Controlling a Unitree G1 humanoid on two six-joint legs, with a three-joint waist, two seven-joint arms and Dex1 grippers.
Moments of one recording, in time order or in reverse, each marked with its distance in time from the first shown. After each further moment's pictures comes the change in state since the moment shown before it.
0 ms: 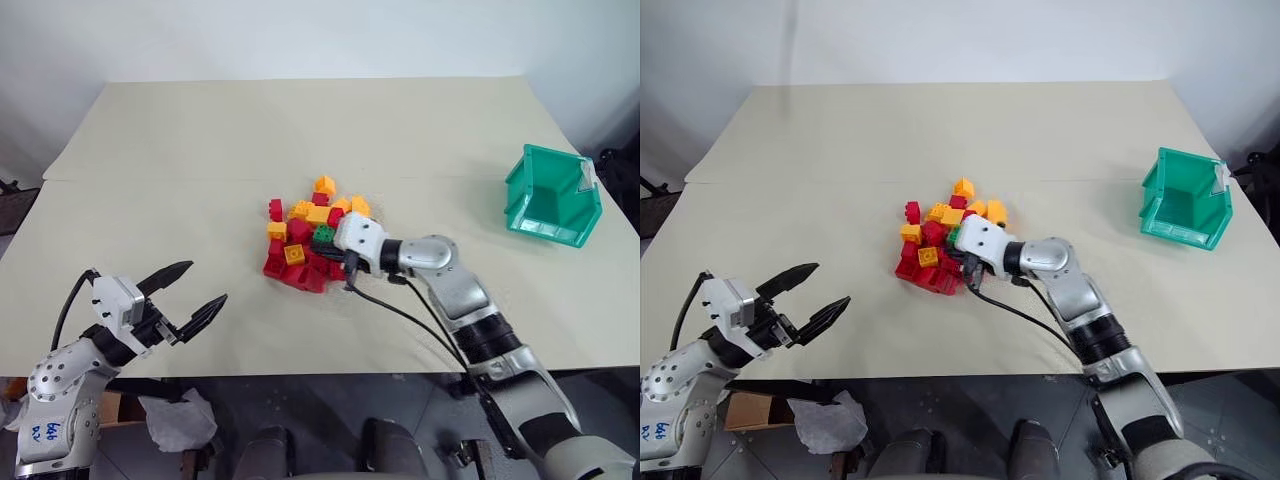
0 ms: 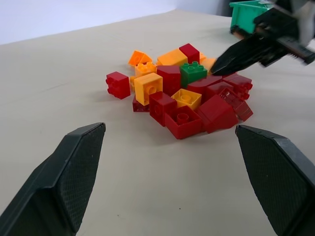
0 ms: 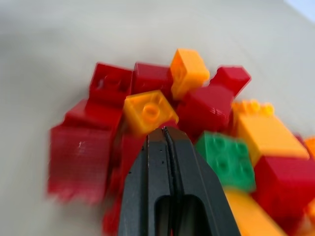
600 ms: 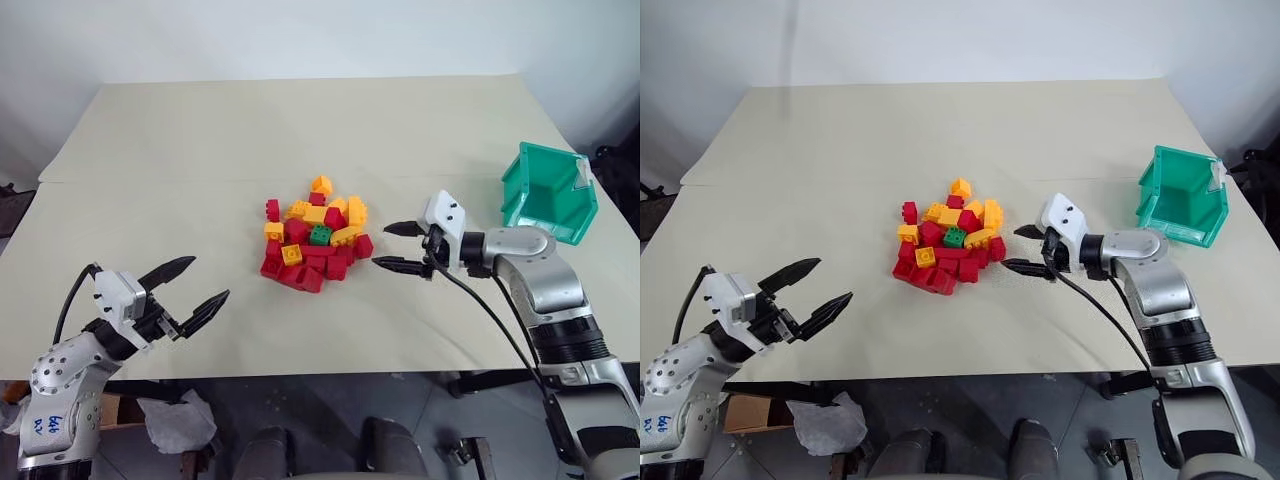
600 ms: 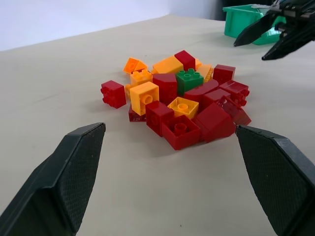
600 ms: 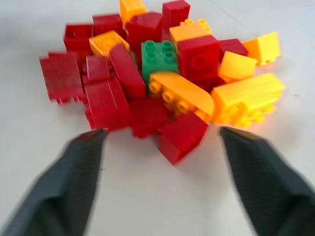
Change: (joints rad) left arm -0.047 0.004 -0.012 0.012 0.000 0.008 -0.017; right arm 0.012 -0.125 -0.154 -0.043 0.214 0.323 0.085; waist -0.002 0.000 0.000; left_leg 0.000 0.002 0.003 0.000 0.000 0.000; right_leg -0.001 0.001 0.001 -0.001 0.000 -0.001
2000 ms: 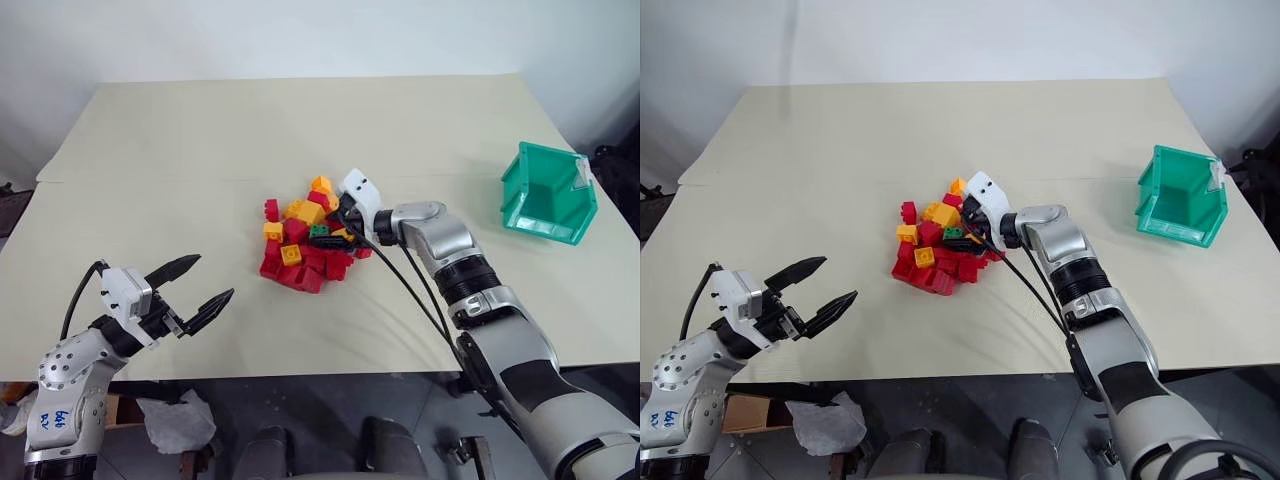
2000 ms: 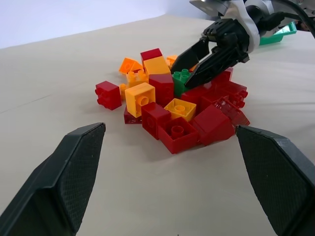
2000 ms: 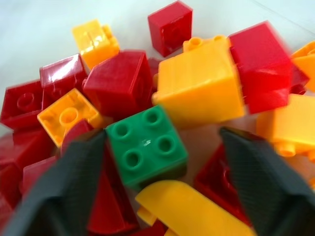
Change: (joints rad) left arm -0.006 -0.009 -0.014 0.007 0.010 -0.001 0.009; right arm -0.400 0.312 0.129 0.583 -0.165 -0.024 -0.133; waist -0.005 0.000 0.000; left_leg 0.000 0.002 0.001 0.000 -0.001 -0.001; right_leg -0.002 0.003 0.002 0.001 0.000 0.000
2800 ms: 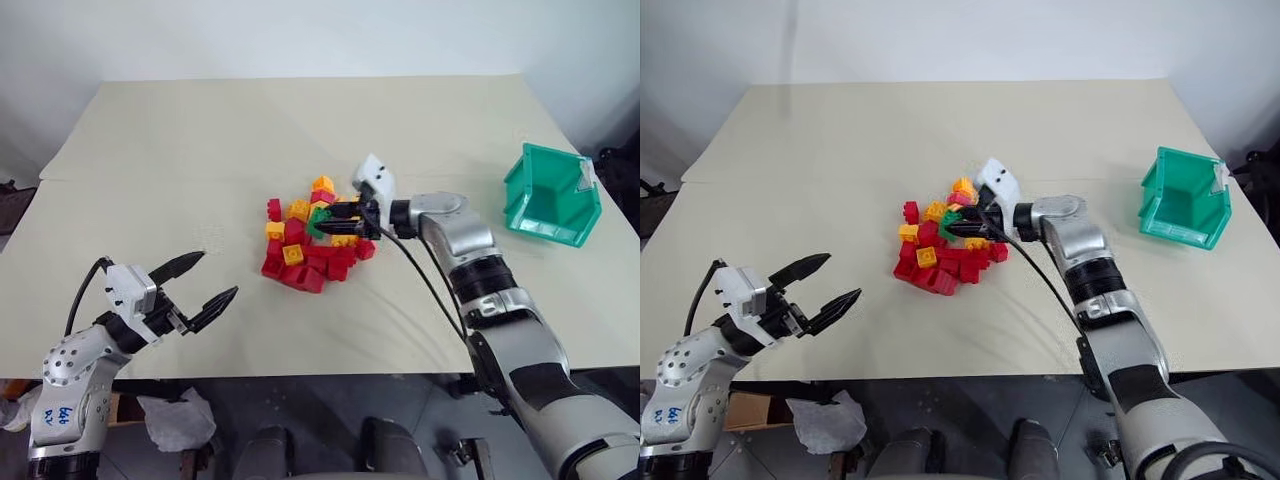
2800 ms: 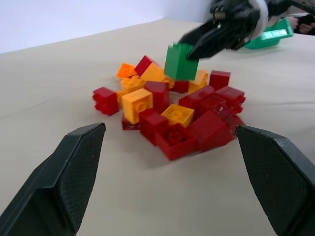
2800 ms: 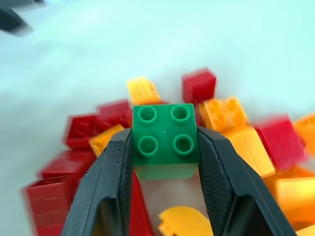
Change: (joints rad) left arm -0.041 -0.001 -0.039 -0.024 0.000 0.017 -0.004; right arm 0.099 -0.092 -0.135 -0.201 0.120 -0.107 0.215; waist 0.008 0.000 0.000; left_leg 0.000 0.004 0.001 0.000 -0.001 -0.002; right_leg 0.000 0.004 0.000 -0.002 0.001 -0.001
